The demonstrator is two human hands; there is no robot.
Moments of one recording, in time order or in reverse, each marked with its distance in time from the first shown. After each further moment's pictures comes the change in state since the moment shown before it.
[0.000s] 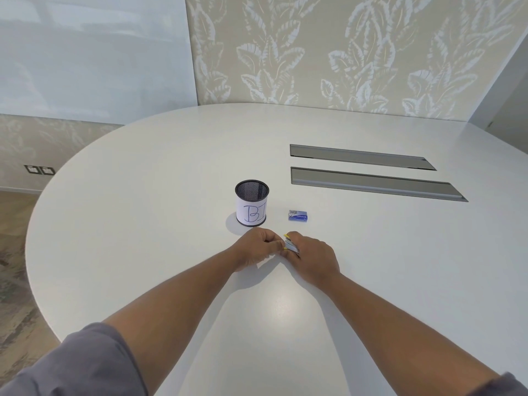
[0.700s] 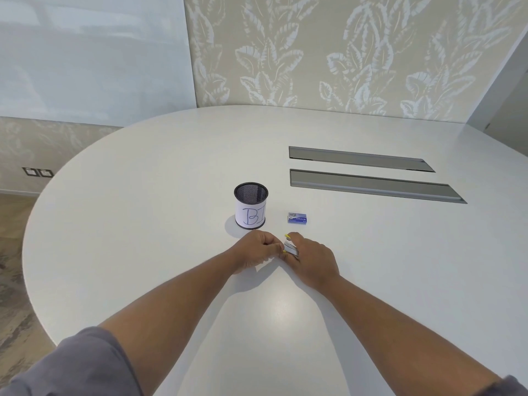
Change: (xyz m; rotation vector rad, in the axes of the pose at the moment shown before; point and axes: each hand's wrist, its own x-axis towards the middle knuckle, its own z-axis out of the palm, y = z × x) left_hand -0.001 0.004 -0.002 0.020 -0.016 0.003; right_hand 0.000 0.000 0.000 0.000 0.011 -0.001
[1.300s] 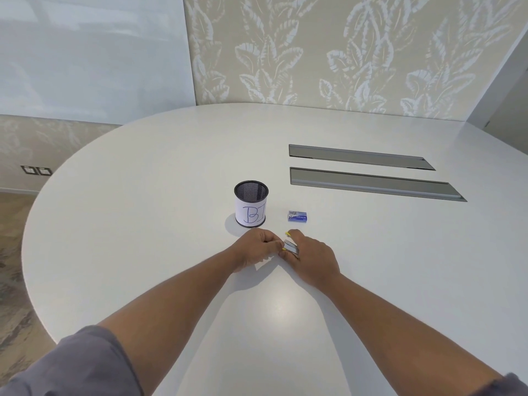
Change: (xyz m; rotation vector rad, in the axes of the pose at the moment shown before) left_hand 0.003 -0.004 0.000 -0.039 0.001 -0.024; right_hand 0.000 0.000 0.001 -0.016 0.011 -0.004
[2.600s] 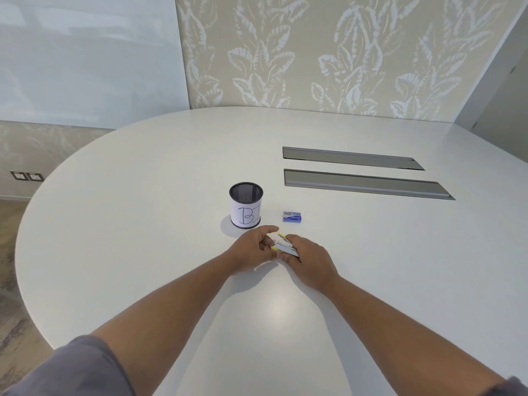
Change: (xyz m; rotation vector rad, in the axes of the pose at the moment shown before) left_hand 0.004 -0.014 0.003 0.057 0.019 0.151; right_hand -0.010 0.005 -0.003 0.217 -0.045 0.036
